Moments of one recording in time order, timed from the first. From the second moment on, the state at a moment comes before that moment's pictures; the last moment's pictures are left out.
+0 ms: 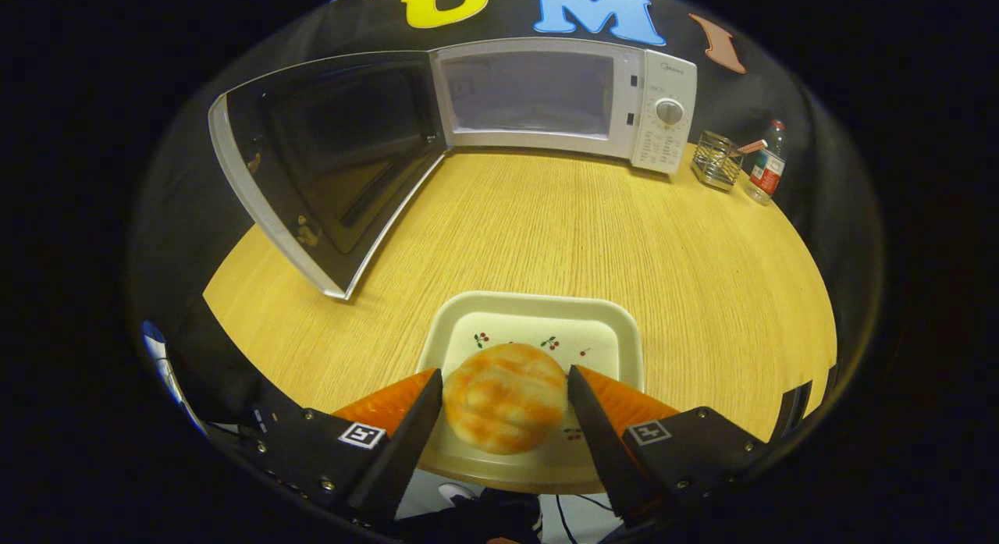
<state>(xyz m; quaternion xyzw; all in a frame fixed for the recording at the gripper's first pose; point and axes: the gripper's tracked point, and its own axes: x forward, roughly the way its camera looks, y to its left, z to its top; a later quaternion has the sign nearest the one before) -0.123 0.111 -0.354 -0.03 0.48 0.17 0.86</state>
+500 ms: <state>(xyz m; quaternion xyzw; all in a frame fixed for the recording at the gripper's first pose) -0.107 0.109 -0.338 0.01 0.46 0.18 0.87</state>
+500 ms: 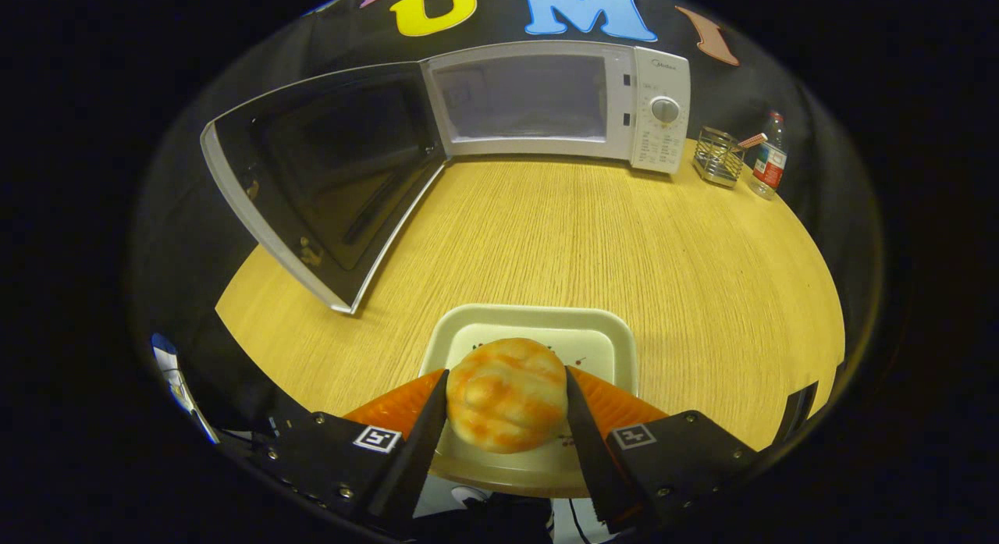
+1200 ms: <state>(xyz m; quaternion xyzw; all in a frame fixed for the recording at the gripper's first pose) 0.016 0.141 -0.252 0.11 0.33 0.19 0.92</state>
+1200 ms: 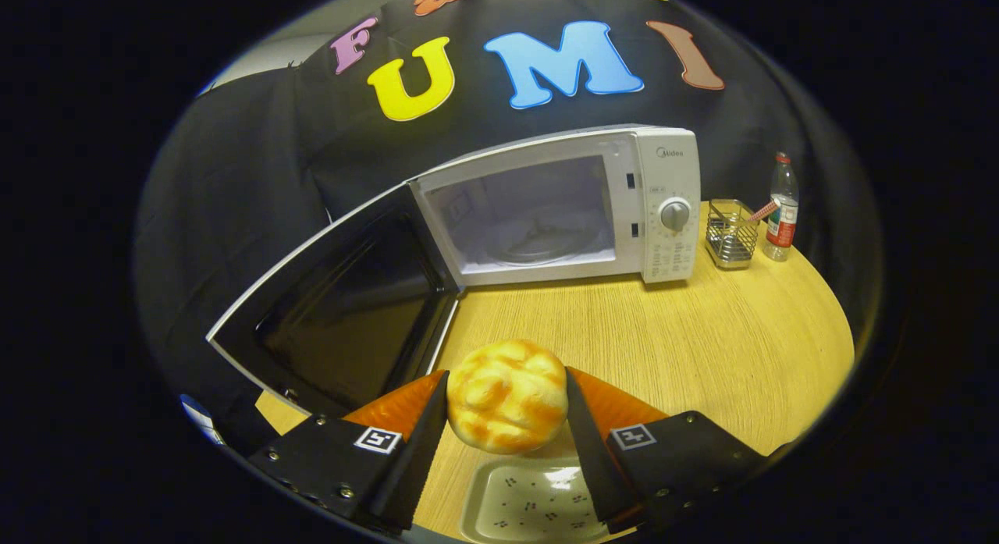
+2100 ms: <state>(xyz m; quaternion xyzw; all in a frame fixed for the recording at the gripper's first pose) 0.157 0.186 -0.250 0.20 0.24 0.17 0.93</state>
